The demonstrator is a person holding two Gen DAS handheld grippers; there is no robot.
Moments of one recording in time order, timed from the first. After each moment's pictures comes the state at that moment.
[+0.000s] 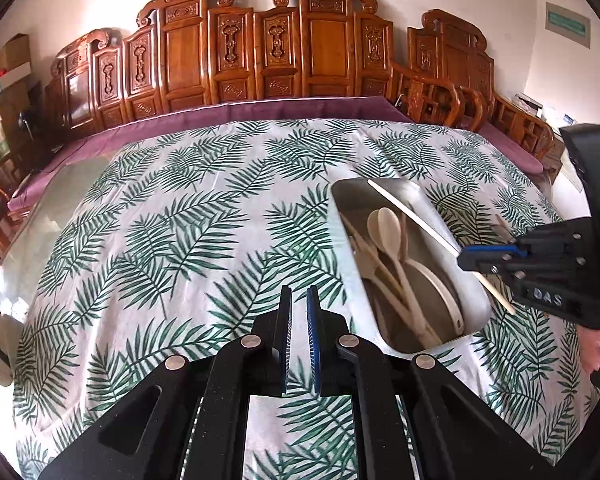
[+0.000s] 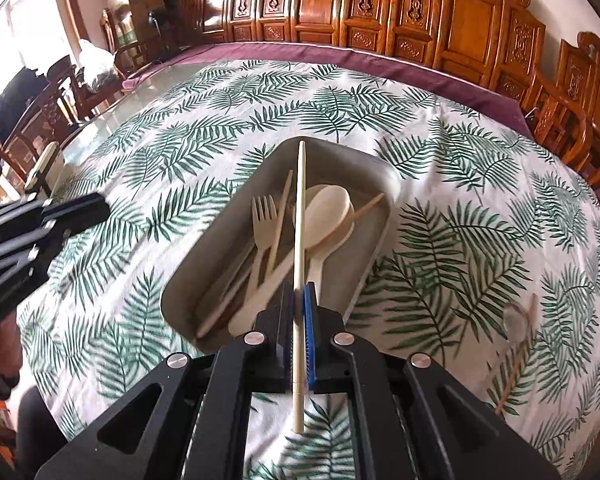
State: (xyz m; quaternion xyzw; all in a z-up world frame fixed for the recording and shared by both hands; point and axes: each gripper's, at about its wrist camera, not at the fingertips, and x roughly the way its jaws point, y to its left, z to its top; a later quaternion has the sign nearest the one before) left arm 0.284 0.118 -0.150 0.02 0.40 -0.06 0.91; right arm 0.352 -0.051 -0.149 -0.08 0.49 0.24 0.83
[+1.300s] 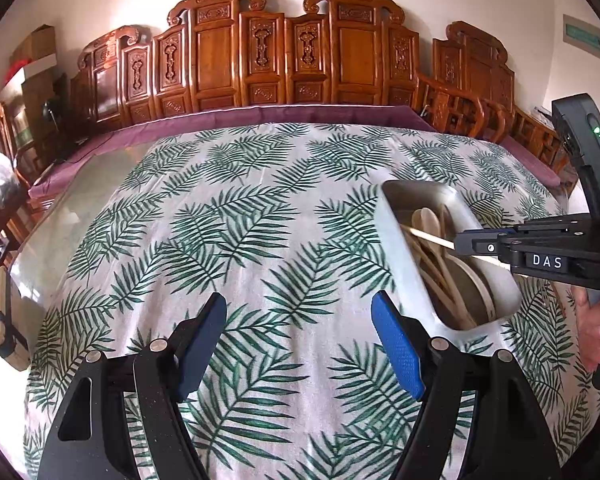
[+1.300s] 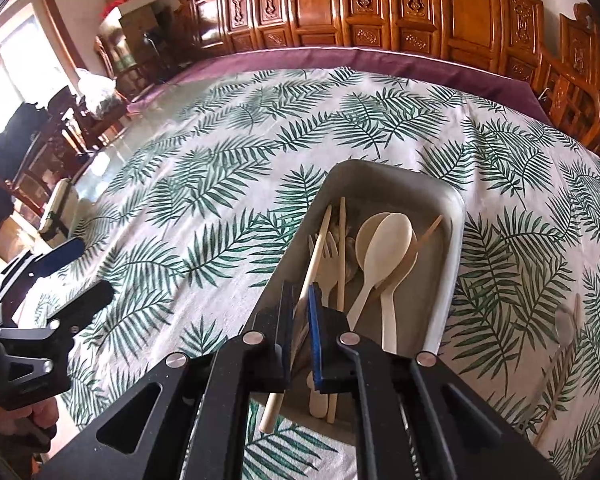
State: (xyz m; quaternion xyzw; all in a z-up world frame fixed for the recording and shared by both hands) left arm 0.265 0.157 -0.148 0.01 0.39 -0.02 0.92; right arm 0.362 -0.009 -0.142 -0.02 0.50 0.25 0.83
